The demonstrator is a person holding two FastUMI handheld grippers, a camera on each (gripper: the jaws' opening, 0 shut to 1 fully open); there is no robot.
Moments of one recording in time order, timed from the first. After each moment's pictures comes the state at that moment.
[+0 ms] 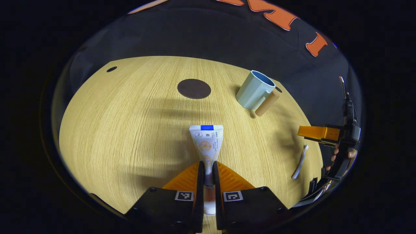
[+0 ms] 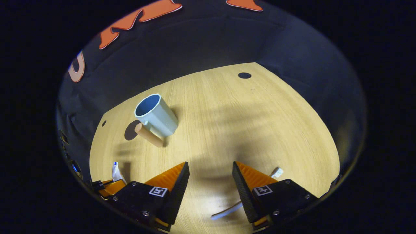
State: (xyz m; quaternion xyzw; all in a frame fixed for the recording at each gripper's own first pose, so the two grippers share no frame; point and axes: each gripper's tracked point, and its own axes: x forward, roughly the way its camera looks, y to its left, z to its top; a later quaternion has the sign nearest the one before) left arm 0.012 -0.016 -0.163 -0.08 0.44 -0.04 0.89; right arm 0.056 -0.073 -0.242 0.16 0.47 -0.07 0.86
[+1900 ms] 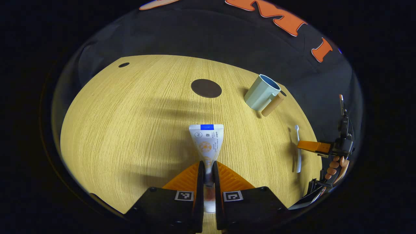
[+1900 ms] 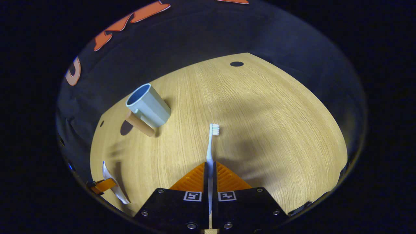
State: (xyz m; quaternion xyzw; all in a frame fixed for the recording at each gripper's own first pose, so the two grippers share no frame) left arm 0.015 -0.020 -0.158 -0.09 0.43 -0.01 0.90; right arm 0.046 -0.059 -0.258 0.20 0.46 -0.05 0.86
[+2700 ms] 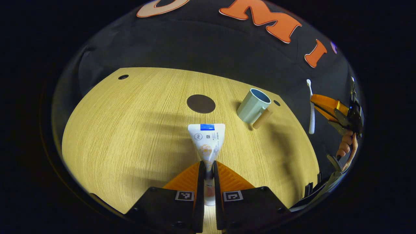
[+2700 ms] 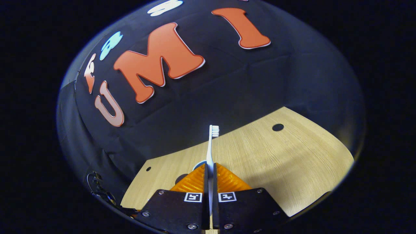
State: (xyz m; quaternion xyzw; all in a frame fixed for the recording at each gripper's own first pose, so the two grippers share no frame) left arm 0.020 -0.021 -0.104 -0.09 0.37 -0.03 0.92; right arm 0.154 -0.036 -0.094 0.27 0.19 0.04 0.94
